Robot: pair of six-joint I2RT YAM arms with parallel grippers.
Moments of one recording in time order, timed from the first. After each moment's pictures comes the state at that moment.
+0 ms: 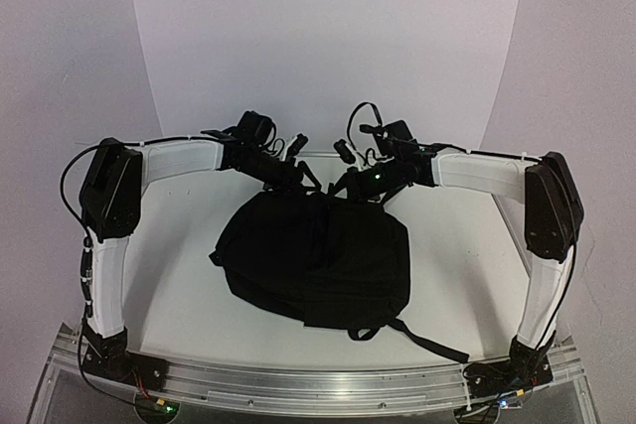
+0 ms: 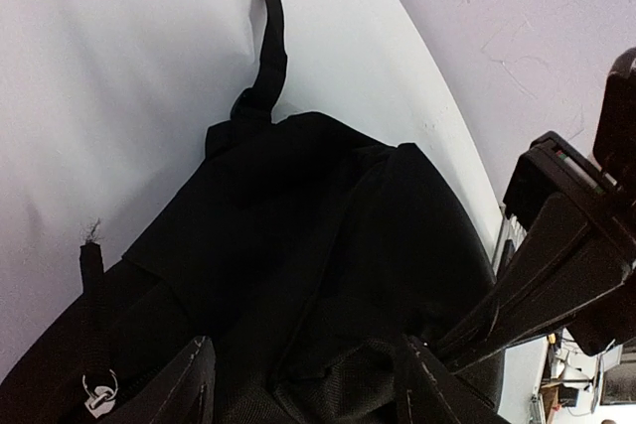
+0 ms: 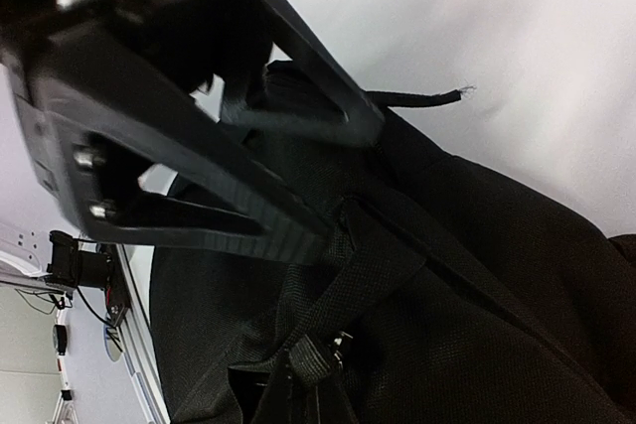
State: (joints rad) left arm -0.58 2.11 1.73 -0.39 0.69 -0.34; right arm 0.61 1.96 1.53 -0.33 -0.60 0.30
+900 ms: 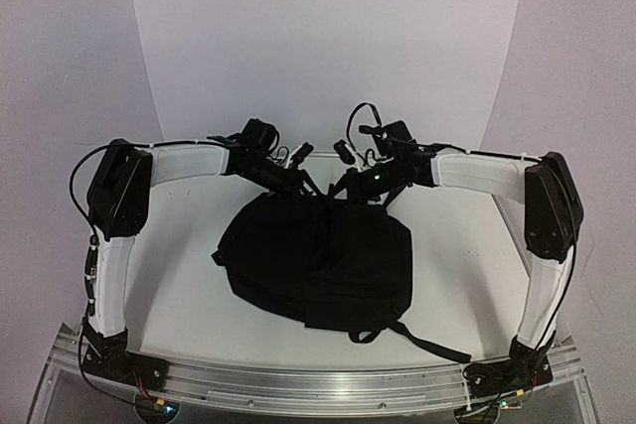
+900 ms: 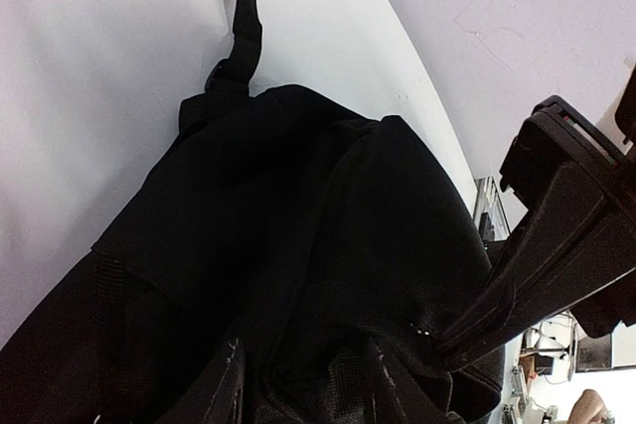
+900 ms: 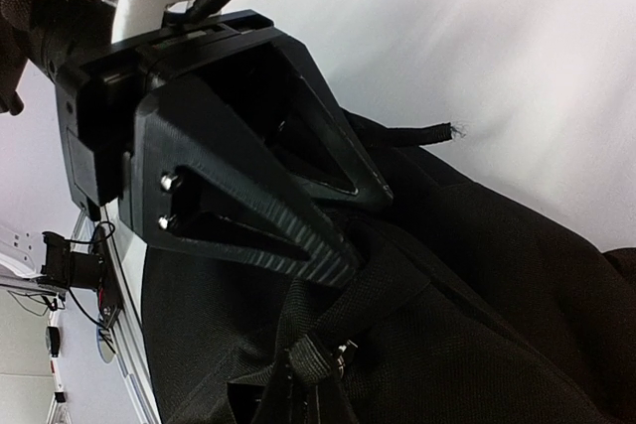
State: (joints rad) left arm -0.59 2.16 1.73 -0.37 0.81 -0.32; right arm 0.62 1.96 1.53 -0.33 -0.58 0.29
